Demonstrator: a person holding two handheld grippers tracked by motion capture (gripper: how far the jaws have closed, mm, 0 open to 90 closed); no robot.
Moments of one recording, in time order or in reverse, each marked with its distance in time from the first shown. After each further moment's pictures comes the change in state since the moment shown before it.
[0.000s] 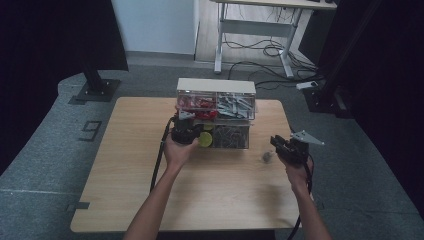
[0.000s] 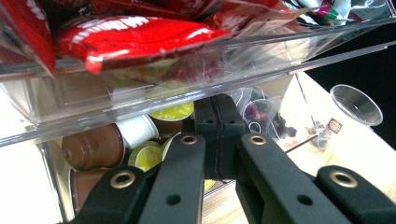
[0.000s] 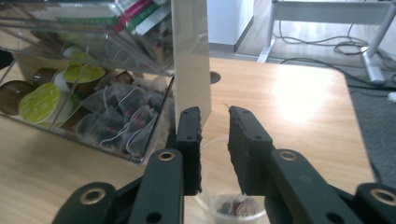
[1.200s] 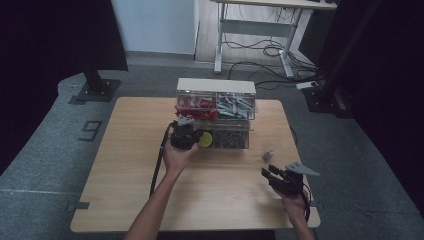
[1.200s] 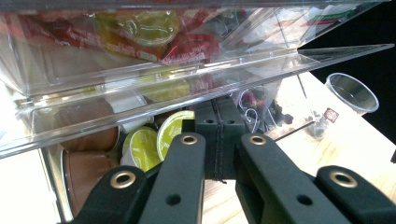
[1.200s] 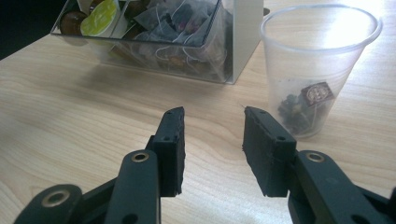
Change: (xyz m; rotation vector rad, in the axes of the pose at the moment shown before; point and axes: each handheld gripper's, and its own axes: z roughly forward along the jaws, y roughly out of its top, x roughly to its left) left arm -0.002 -0.016 -0.004 0.002 -0.010 -0.002; right arm 0.022 -0.083 -0.026 0.076 0.140 0.036
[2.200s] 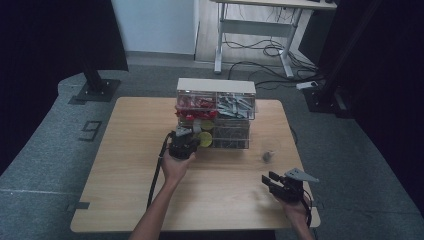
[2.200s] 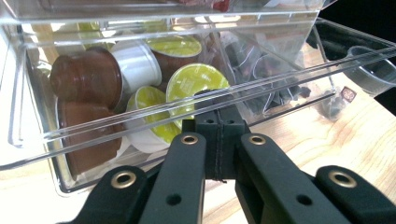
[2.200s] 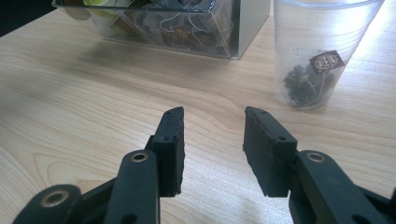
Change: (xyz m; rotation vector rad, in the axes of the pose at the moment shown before) left arm 0.007 -0.035 0.008 0.016 0.014 -0.023; right arm 0.000 -0.018 -0.006 0.042 0.008 -0.023
